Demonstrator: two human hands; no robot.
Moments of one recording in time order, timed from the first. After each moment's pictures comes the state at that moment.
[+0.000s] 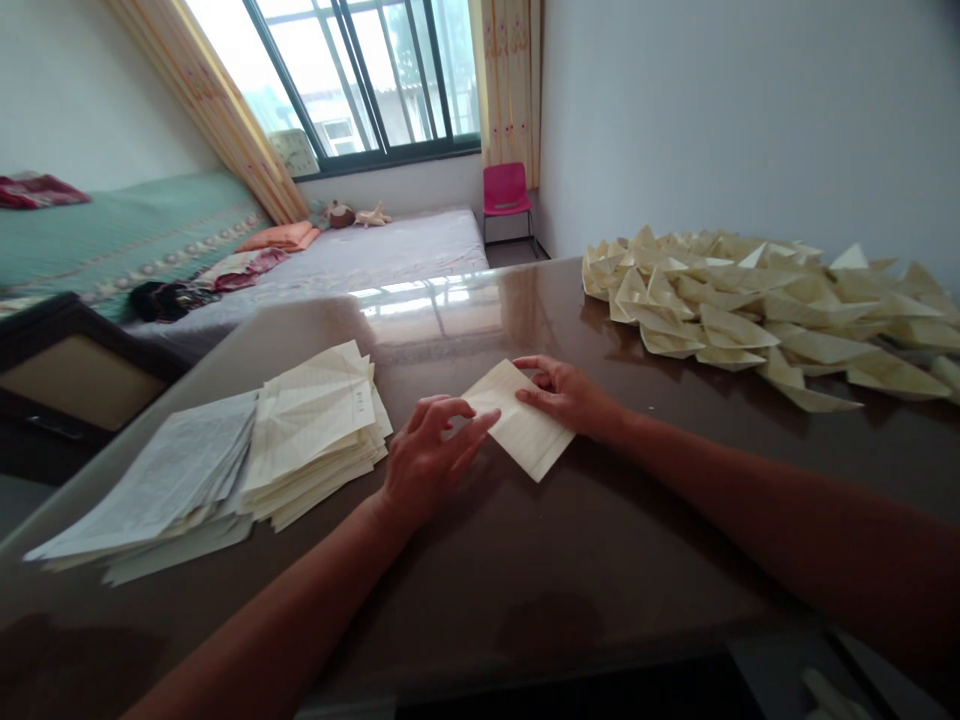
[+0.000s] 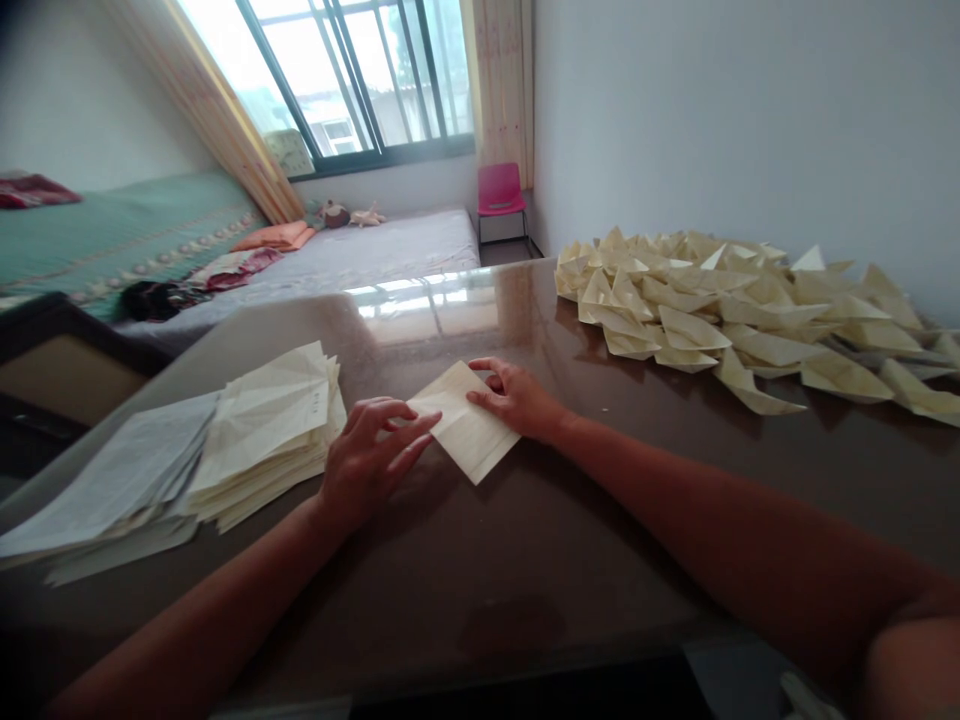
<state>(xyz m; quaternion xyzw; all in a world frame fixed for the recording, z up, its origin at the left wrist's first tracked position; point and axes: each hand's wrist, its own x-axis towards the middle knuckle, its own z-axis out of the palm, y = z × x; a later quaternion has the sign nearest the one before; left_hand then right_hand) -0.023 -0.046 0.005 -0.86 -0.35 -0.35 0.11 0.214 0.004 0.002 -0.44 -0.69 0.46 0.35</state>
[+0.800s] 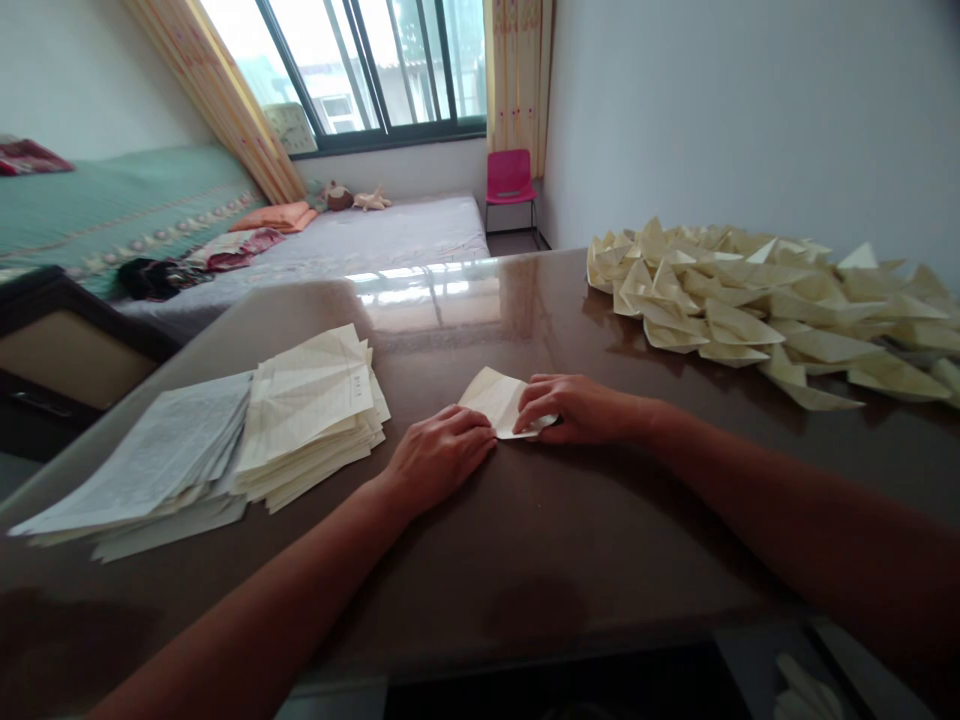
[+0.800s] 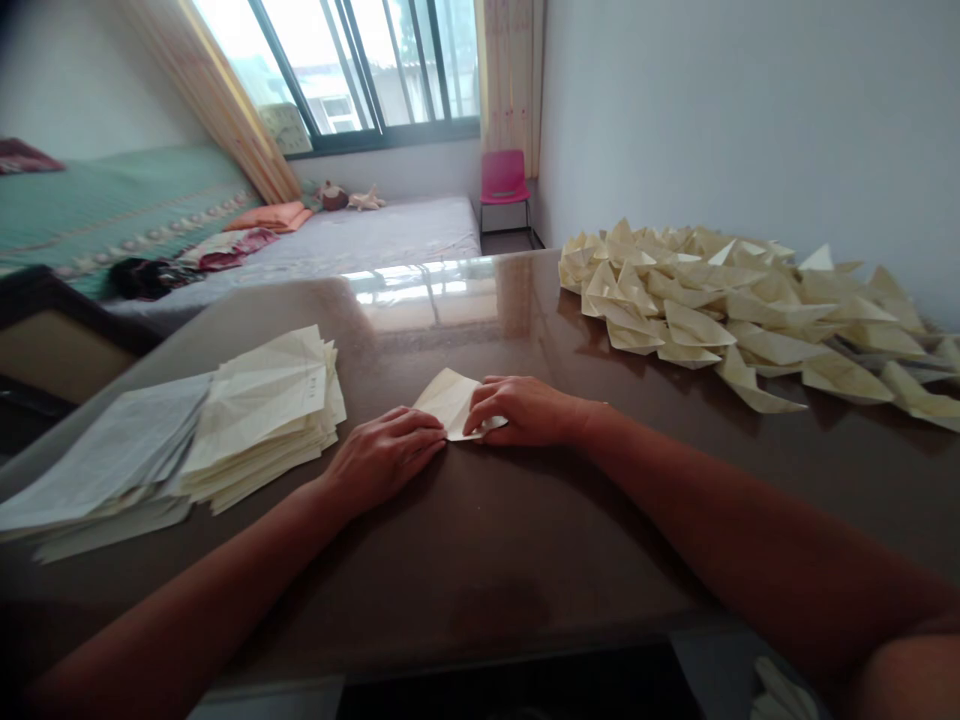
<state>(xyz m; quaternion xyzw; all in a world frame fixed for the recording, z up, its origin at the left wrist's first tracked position) -0.018 -0.045 0.001 -0.93 -0.32 -0.19 0.02 0.234 0.002 0.013 -0.20 -0.95 0.18 0.14</state>
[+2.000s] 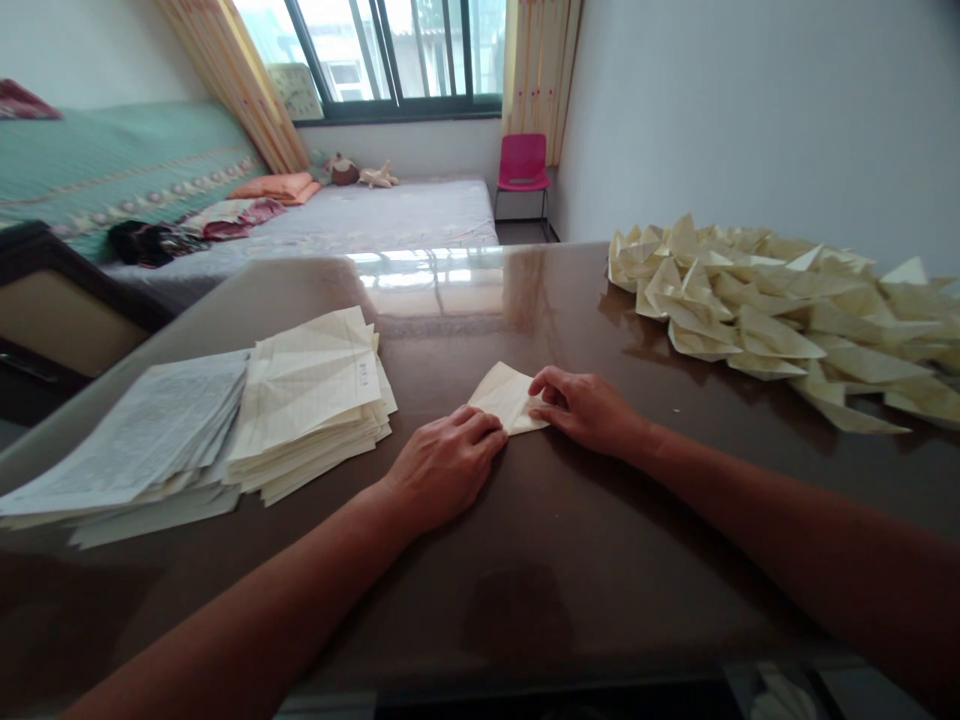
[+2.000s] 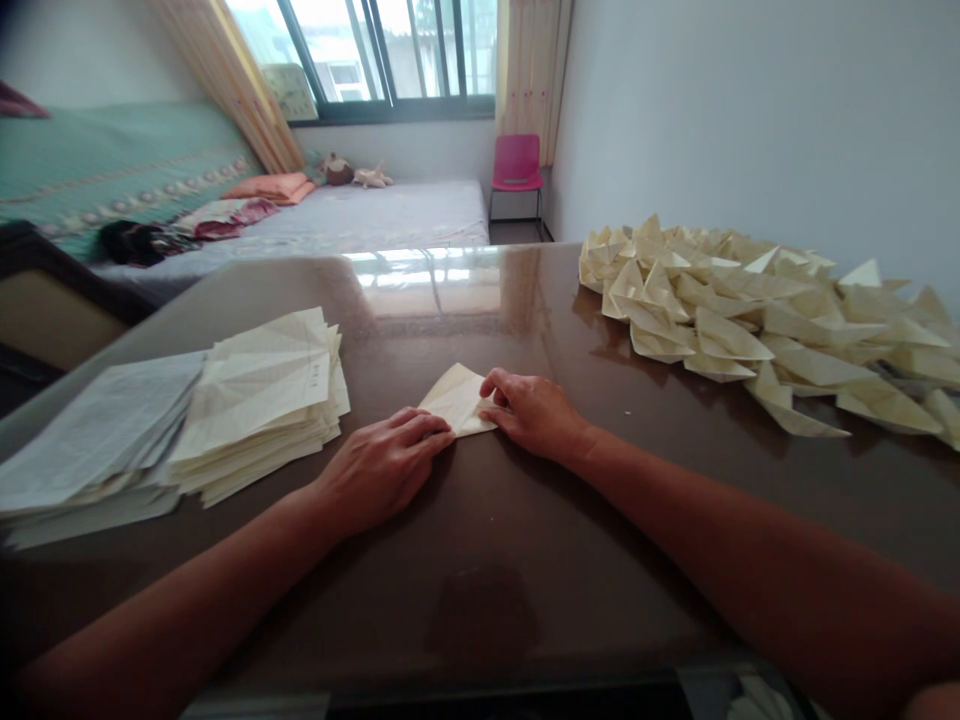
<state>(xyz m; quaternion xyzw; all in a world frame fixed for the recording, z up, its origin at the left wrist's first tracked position) -0.019 -0.055 0.013 -0.93 -0.33 -0.13 0.02 0.210 -0.008 -0.004 -0.49 -0.82 0.19 0.22</state>
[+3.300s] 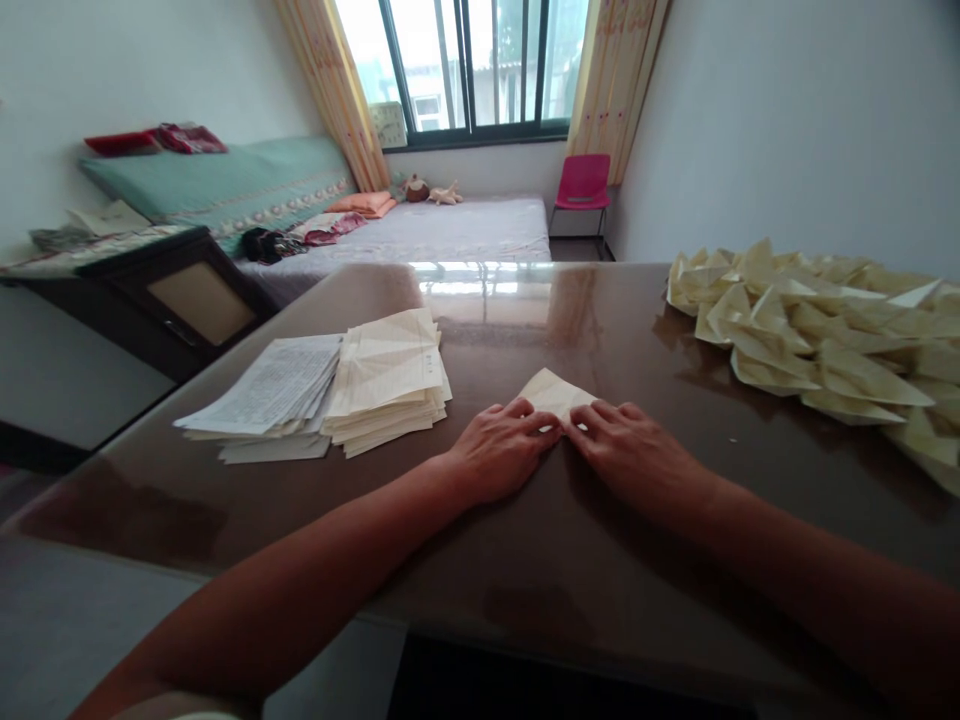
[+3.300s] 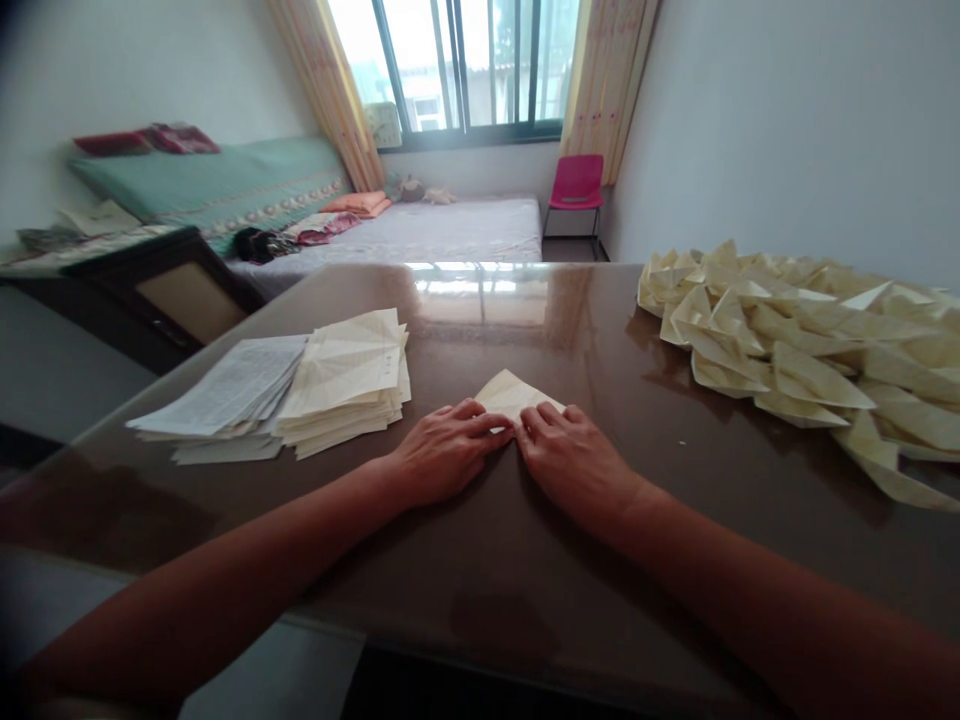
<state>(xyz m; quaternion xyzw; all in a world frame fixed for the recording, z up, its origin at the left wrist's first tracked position) -0.012 -0.062 0.010 -0.92 -0.37 -0.07 0.05 0.196 -0.053 0.020 -0.34 -0.93 -0.13 0.03</state>
